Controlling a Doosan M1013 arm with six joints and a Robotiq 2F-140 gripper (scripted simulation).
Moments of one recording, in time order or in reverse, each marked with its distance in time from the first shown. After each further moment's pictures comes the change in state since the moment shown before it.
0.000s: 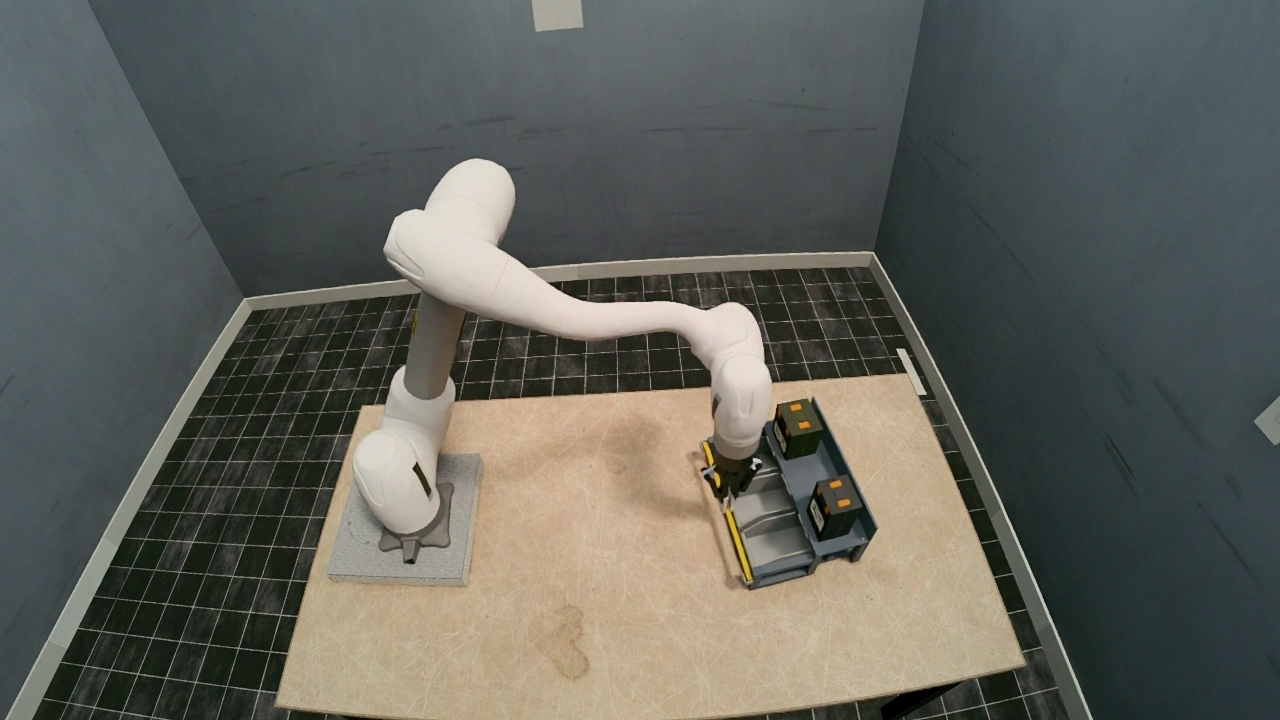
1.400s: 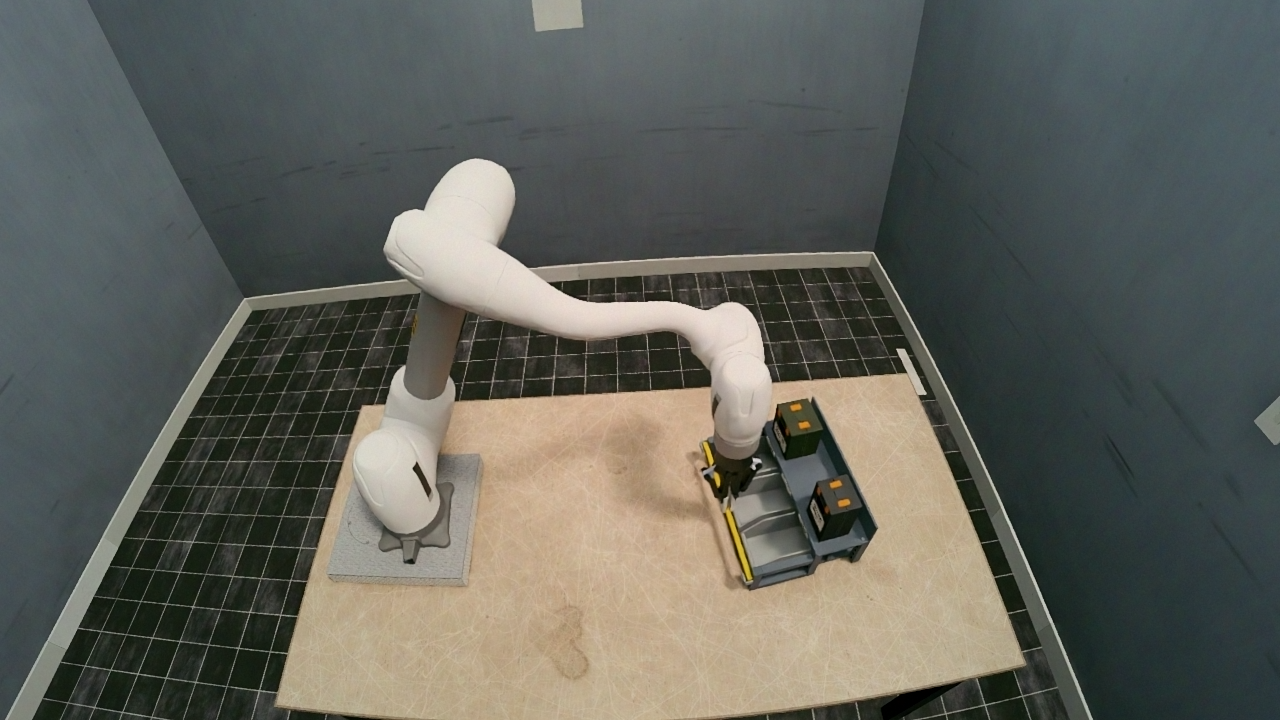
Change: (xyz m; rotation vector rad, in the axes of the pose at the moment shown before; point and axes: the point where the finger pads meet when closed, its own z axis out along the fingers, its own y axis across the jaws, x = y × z) arm 0.000 0.000 0.000 0.000 0.000 0.000
